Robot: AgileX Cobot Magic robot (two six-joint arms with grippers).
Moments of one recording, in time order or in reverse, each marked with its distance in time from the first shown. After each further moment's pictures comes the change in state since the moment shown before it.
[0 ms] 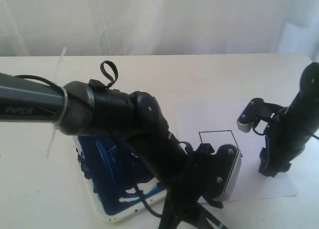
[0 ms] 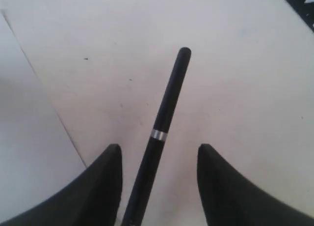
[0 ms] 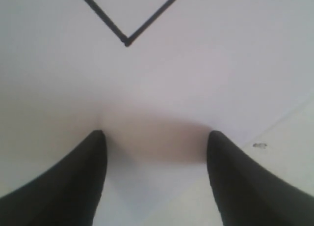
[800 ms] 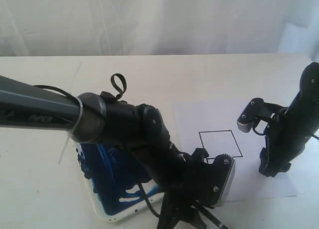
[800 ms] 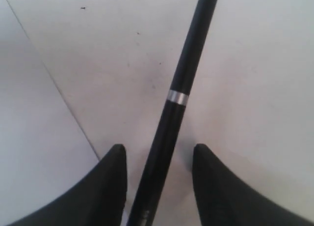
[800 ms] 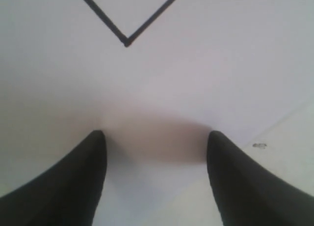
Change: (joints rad) left arm 0.000 0.063 0.001 0.049 -0.087 0.003; right arm 0.000 0.000 0.000 0.000 0.000 0.000
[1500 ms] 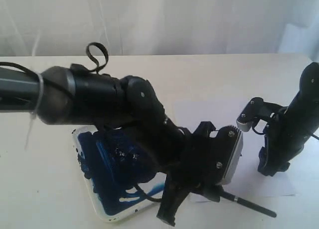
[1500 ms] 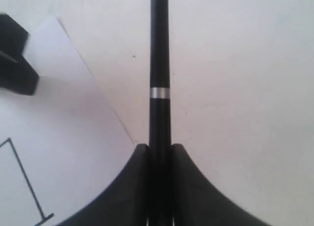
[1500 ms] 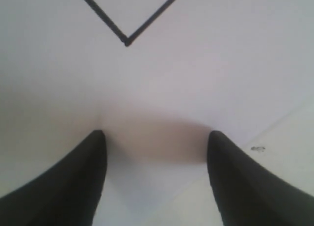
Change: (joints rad) left arm 0.000 -0.149 0.000 0.009 0.012 -0.006; right arm 0.000 0.000 0.000 0.007 -0.009 0.000
